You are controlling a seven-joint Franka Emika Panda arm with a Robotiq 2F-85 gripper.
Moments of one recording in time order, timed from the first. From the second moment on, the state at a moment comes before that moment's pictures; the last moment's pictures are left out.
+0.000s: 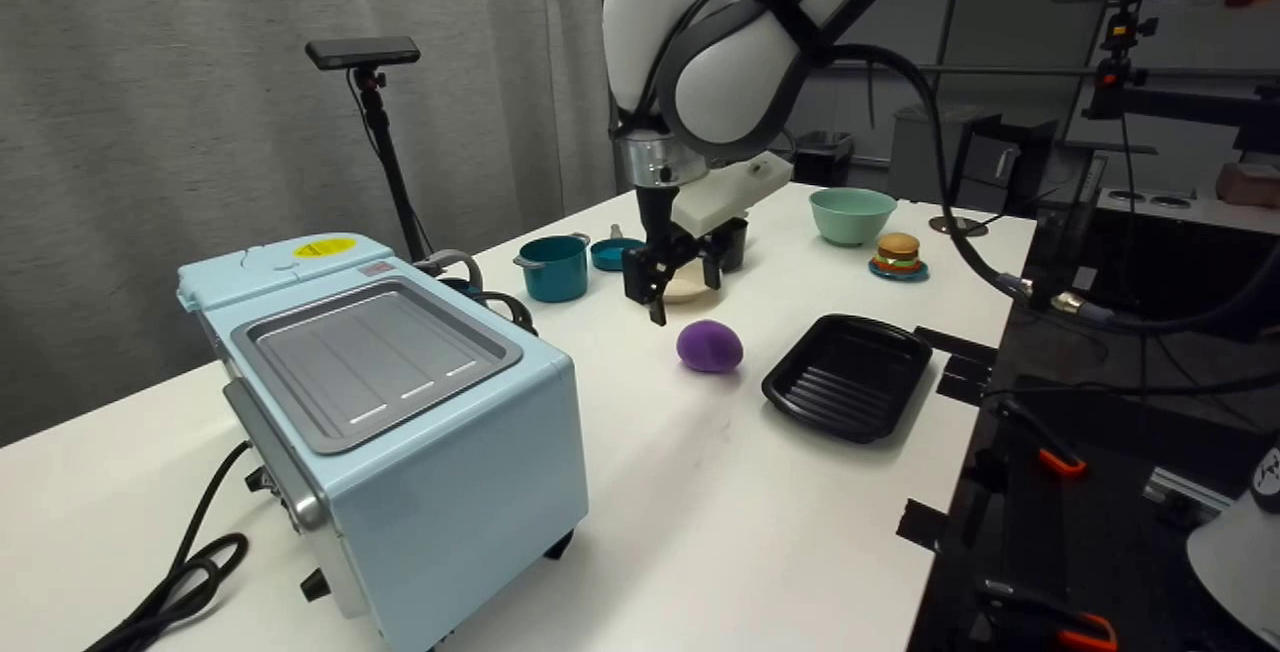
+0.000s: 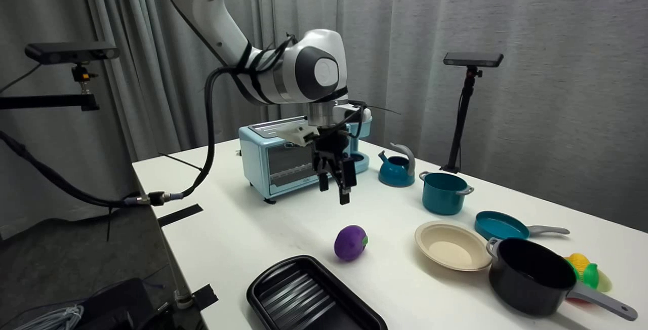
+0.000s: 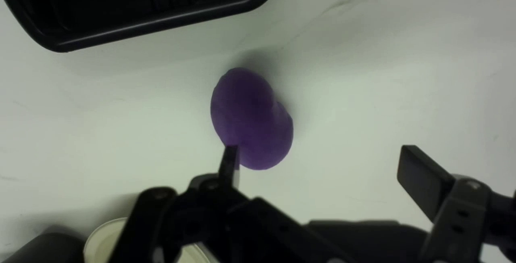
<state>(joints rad) 0.02 0.25 0.06 -2.10 -0.22 2.30 0.51</state>
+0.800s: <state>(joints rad) 0.09 0.45 -0.06 -2.03 -0.28 2.33 0.51</state>
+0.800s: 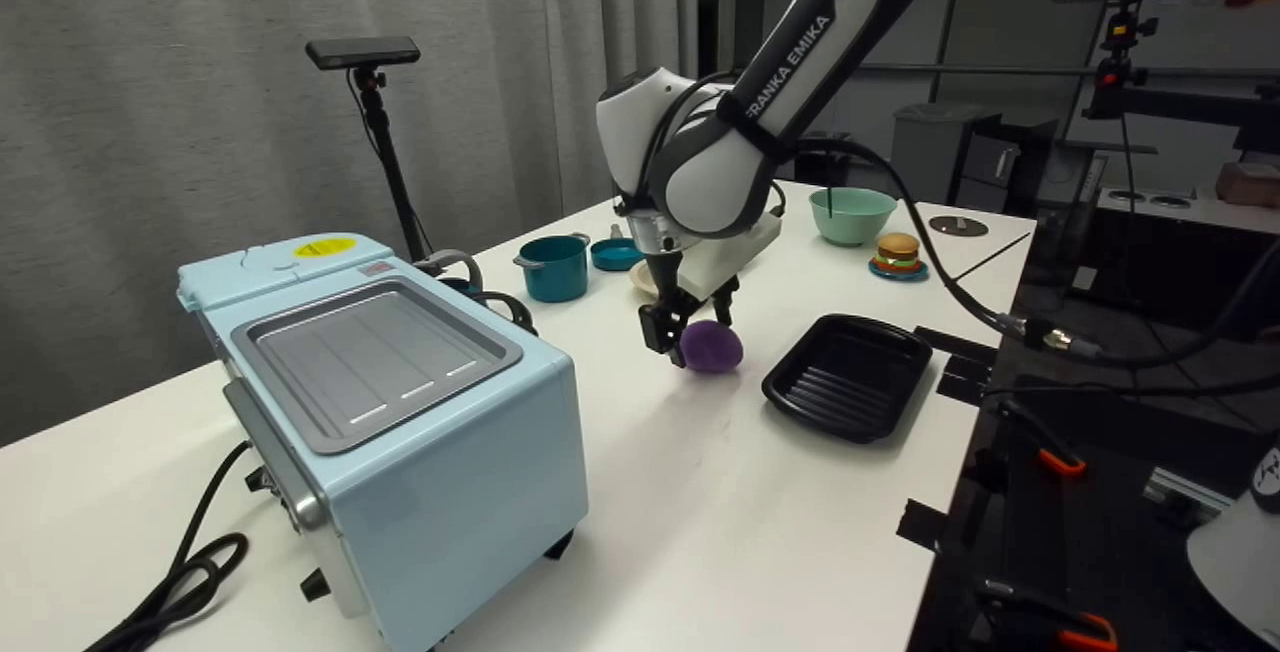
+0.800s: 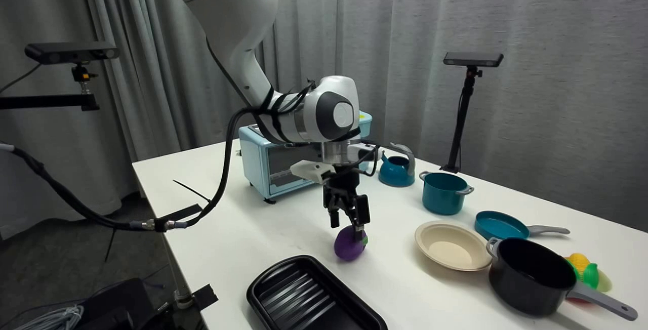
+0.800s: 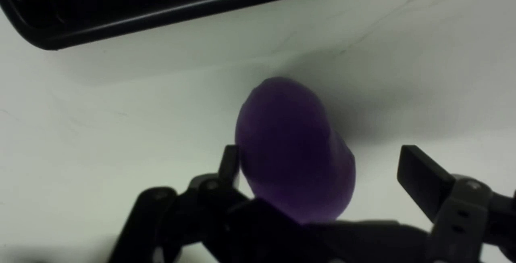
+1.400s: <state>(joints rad) 0.11 0.50 -0.10 -2.01 -0.31 2.38 0.51</state>
